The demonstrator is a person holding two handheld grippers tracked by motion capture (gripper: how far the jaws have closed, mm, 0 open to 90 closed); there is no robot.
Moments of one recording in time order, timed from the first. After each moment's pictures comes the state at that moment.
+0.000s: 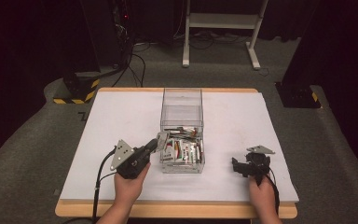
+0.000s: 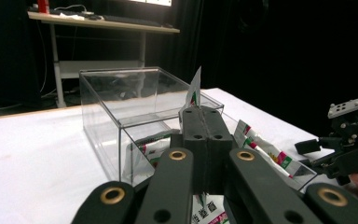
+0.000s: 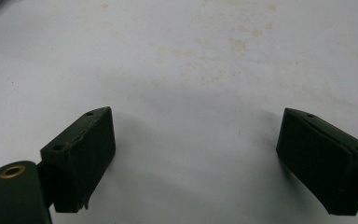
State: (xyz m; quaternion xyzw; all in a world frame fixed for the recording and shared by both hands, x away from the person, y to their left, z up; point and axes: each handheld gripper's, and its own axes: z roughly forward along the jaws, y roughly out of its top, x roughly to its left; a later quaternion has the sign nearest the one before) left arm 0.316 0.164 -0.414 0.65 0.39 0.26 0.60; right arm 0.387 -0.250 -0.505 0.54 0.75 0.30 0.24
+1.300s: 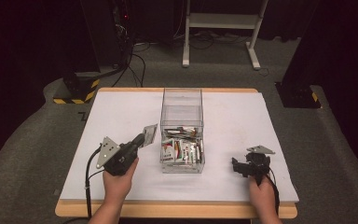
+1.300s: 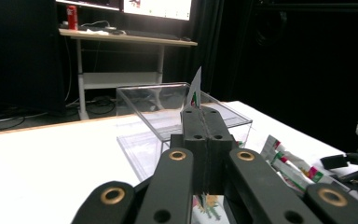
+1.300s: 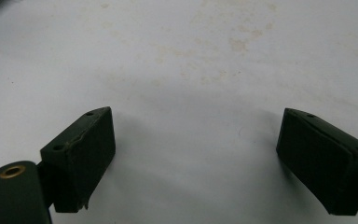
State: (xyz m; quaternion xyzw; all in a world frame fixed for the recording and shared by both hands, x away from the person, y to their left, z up) left arm 0.318 0.196 -0.407 0.63 0.41 0.30 0.60; right arm 0.387 -0.250 -0.505 0.54 0.75 0.30 0.24
